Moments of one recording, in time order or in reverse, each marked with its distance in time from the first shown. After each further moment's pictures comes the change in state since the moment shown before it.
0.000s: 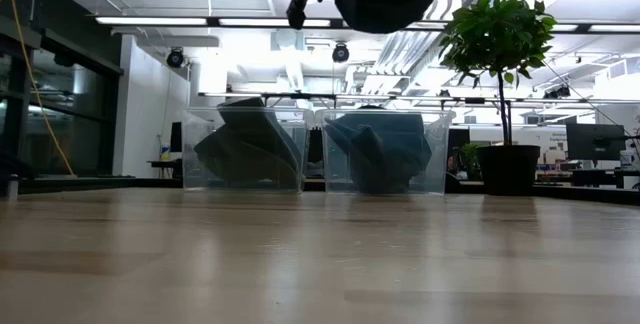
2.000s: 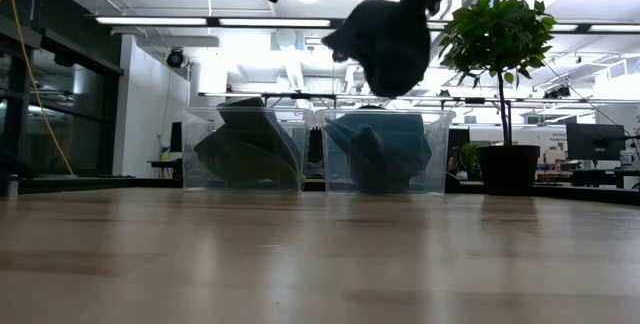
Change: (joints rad) left arm 0.055 -0.115 0.001 -0.012 -0.093 0.397; right arm -0.513 0.155 0.000 0.129 -0.364 0.323
